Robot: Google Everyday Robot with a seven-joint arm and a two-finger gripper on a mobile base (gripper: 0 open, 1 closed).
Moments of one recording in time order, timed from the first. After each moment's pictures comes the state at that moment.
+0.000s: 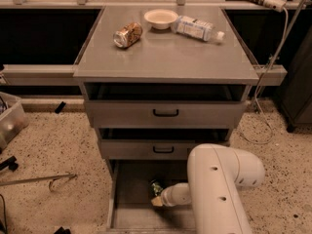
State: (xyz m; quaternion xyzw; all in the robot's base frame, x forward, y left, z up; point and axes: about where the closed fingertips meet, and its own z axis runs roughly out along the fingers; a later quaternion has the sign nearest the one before) arm 0.578 -0.031 0.130 -0.28 0.92 0.16 0.22
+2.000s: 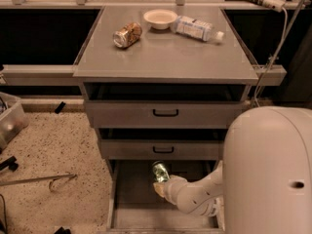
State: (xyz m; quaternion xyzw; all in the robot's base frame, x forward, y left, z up) arm 0.532 -0.043 0.391 -0.20 0.91 0.12 0.34
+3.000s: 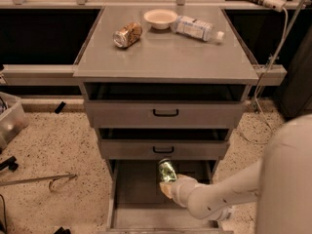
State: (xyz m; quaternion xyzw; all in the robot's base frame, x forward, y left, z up) arm 0.507 -0.059 0.446 -0.20 0.91 0.12 0.35
